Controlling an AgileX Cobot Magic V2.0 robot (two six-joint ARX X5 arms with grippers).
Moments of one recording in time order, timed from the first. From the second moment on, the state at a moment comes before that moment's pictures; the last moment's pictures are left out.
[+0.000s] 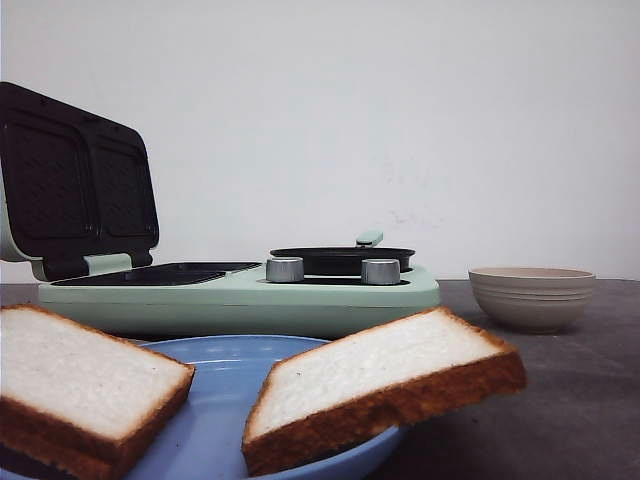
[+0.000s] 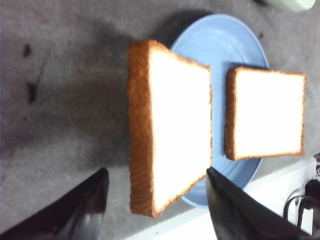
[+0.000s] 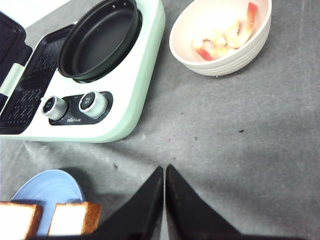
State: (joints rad) left arm -0.12 0.81 0.53 -0.84 0.62 -0.33; right arm 0.12 0.56 0.41 -0.39 -0.34 0.49
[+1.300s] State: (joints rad) left arm -0.34 1.06 0.53 -0.64 0.55 -0.36; right arm 0.12 0.56 0.41 -0.39 -0.34 0.49
